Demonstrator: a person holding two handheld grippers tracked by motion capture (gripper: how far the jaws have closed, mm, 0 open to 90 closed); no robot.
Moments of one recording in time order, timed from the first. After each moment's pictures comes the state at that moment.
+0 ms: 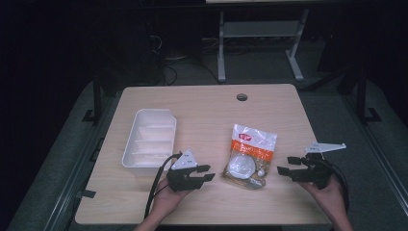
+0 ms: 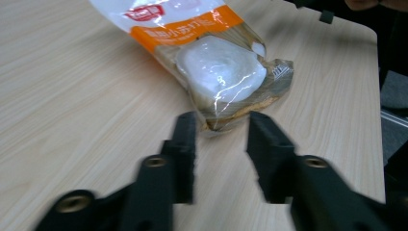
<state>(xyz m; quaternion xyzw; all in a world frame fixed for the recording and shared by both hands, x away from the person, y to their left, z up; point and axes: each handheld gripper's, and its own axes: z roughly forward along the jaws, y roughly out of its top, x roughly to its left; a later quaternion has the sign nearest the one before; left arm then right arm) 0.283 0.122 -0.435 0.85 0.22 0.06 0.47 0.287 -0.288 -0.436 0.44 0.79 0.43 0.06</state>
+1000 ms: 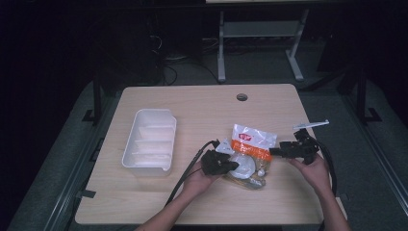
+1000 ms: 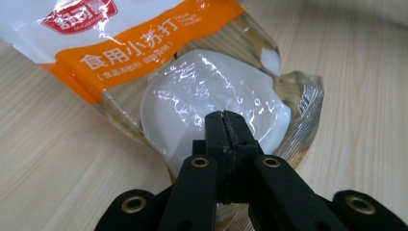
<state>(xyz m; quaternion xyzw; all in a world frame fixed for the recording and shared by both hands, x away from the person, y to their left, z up) 0.330 0.034 -0.444 0.90 0.19 0.02 0.40 0.359 -0.277 -0.440 0.48 0.77 0.41 0.01</state>
